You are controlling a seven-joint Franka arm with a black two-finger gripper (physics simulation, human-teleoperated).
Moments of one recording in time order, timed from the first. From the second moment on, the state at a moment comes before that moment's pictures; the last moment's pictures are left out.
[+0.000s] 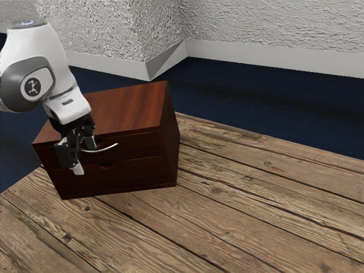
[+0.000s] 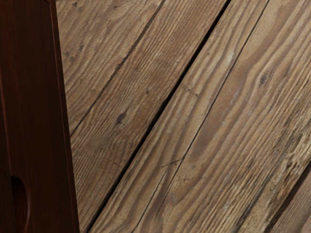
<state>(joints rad) 0.16 -0.17 0.12 -1.84 0.07 1.69 1.28</state>
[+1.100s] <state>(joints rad) 0.16 -0.19 0.14 -1.95 0.10 1.93 1.33</state>
